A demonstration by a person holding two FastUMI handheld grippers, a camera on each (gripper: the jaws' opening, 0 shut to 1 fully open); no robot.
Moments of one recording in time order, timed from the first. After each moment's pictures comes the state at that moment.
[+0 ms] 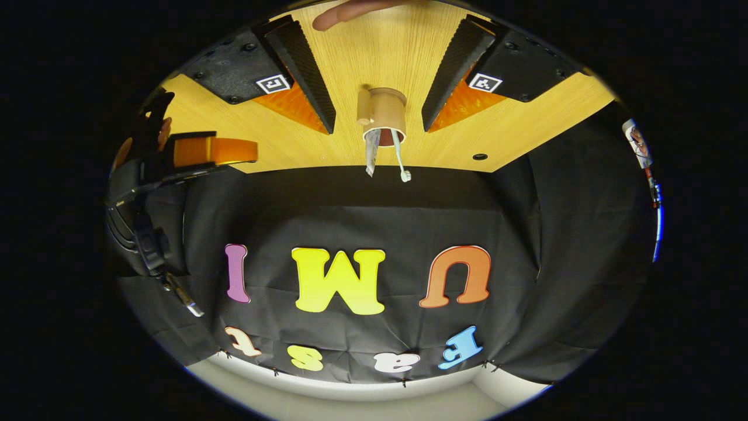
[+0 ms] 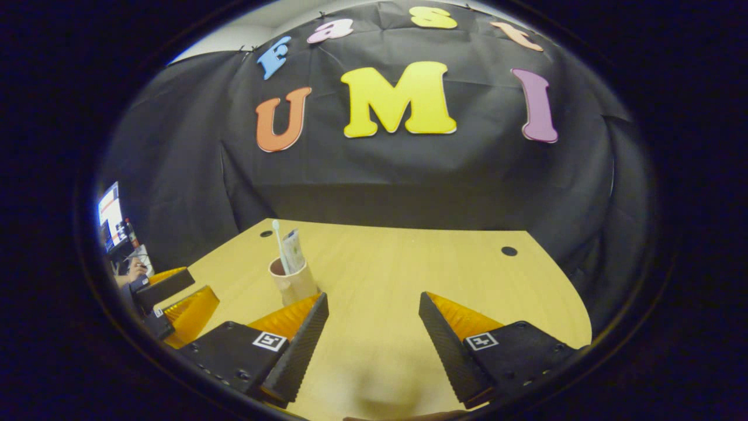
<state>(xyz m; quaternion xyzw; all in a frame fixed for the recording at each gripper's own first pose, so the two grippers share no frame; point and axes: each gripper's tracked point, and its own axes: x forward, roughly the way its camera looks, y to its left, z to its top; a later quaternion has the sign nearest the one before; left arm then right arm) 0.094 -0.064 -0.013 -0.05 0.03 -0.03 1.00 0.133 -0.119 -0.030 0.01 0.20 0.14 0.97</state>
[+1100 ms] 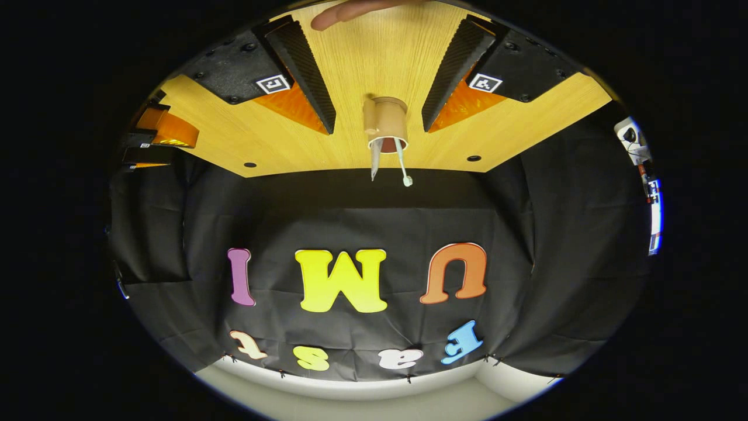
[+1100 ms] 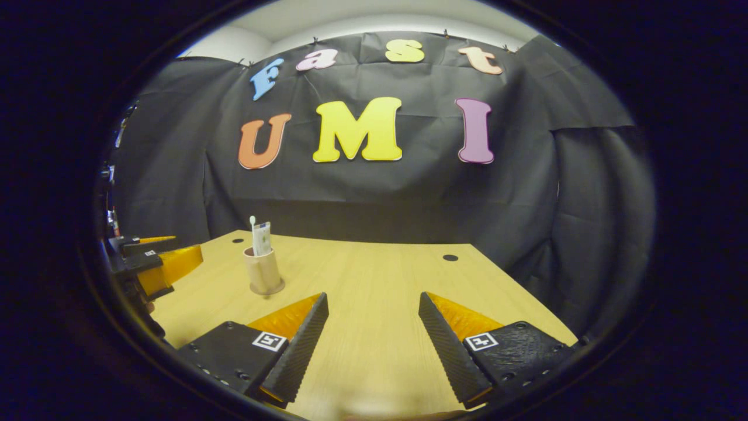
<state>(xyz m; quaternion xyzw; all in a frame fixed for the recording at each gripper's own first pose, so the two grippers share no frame) 0.063 -0.067 -0.015 -0.03 0.03 -0.01 1.00 0.056 -0.188 -0.043 0.00 0.11 0.07 0.99</state>
